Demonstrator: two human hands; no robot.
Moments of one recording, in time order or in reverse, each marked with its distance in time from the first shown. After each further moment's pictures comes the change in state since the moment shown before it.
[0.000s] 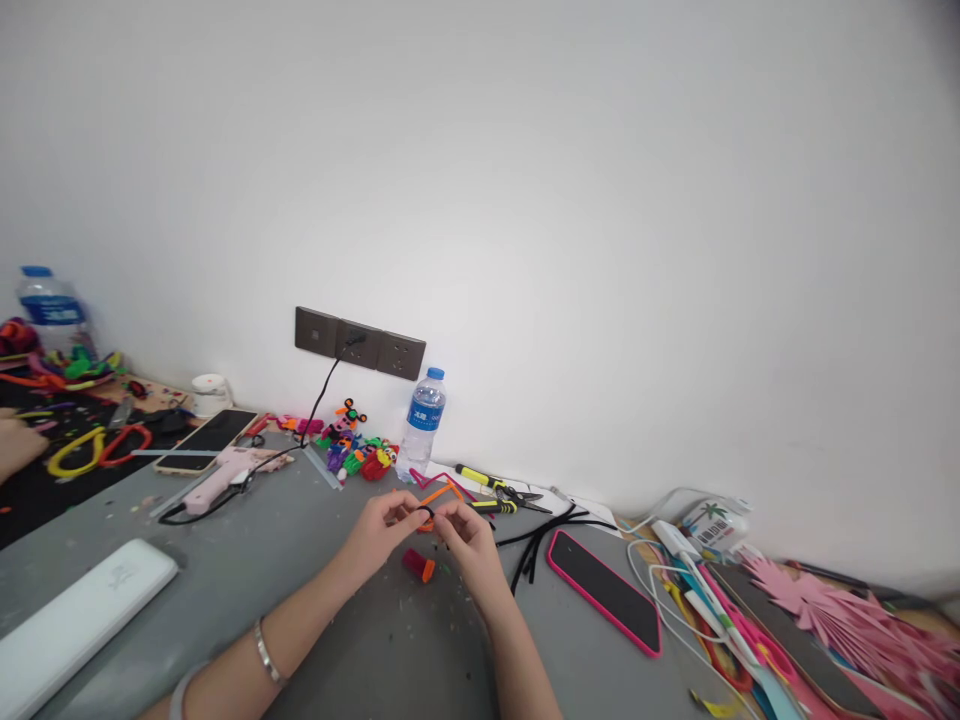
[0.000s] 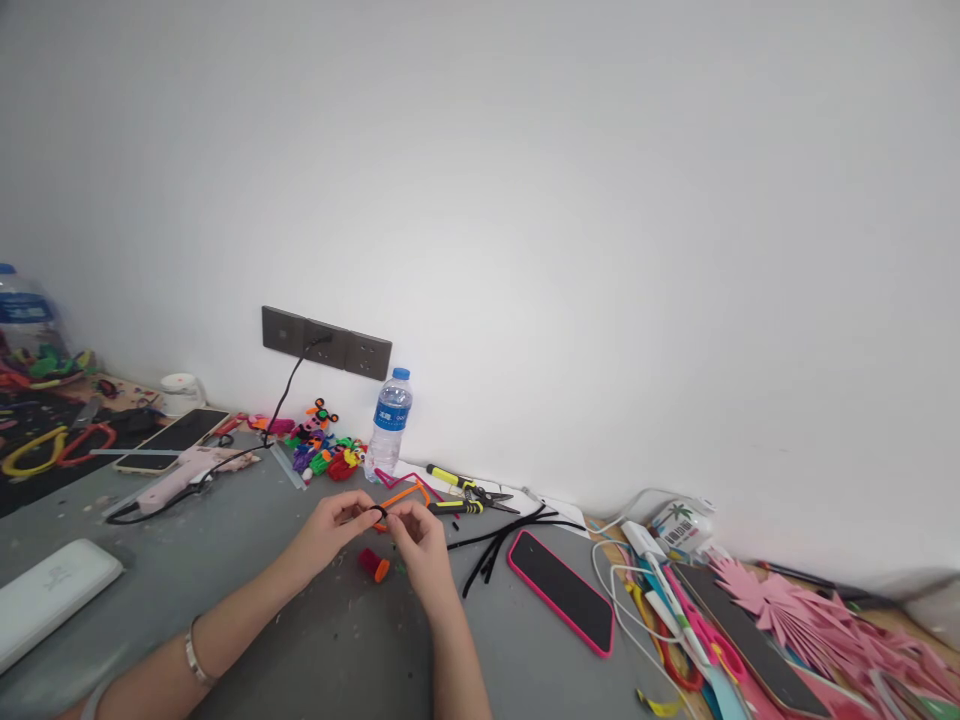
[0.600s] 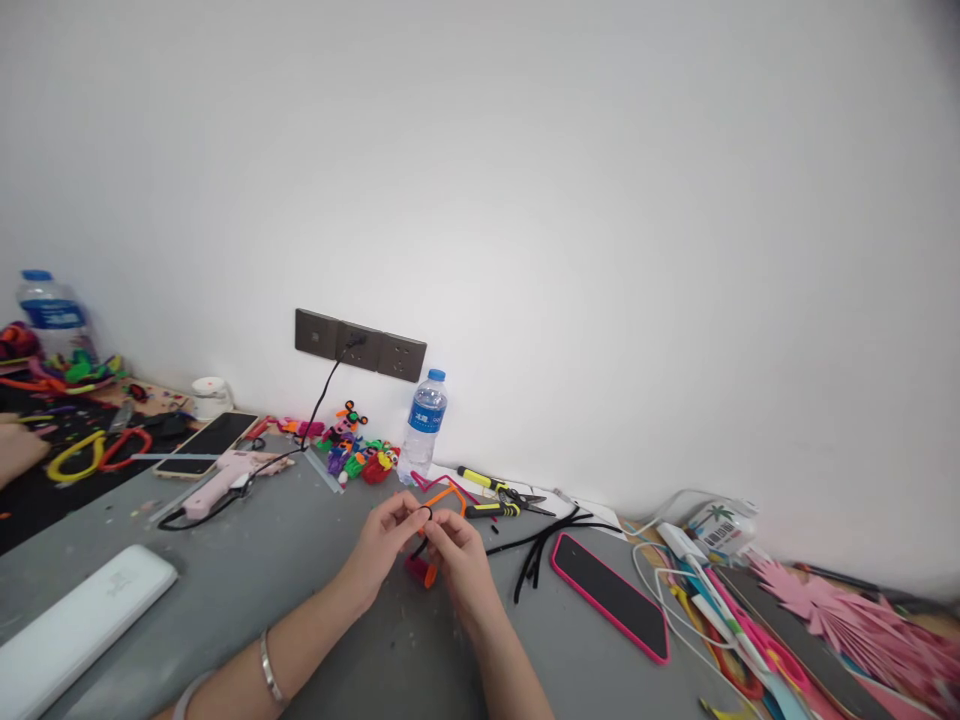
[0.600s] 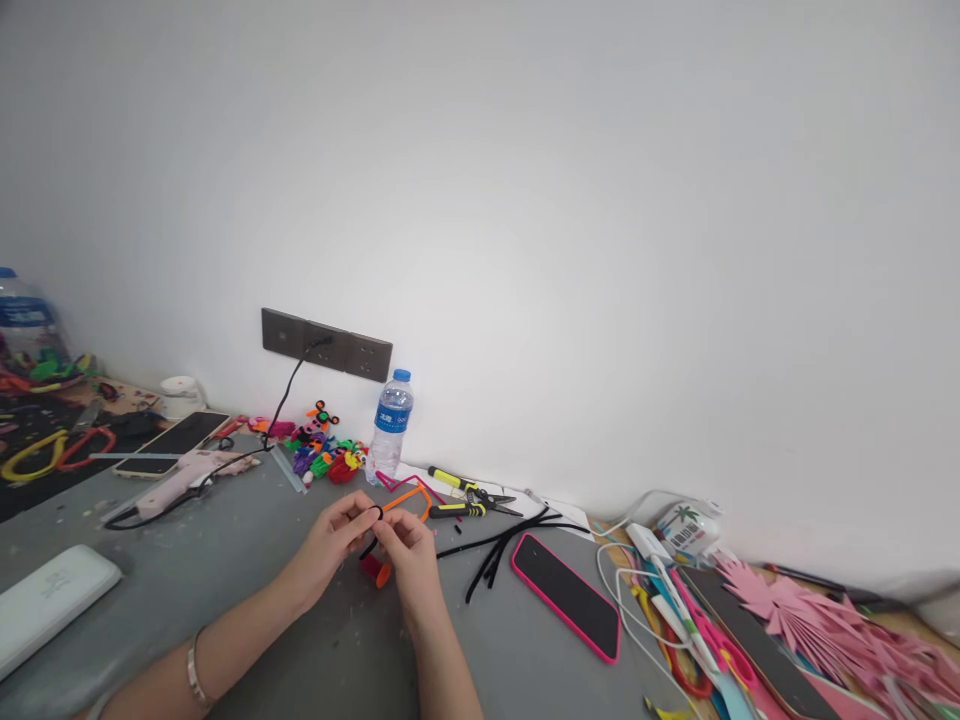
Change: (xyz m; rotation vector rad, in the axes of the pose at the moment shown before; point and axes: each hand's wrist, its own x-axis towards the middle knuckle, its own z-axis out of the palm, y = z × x) left_hand -0.008 0.006 0.015 -0.265 0.128 -0.112; right_hand -0.001 0.014 0.020 0.295 0.064 0.168
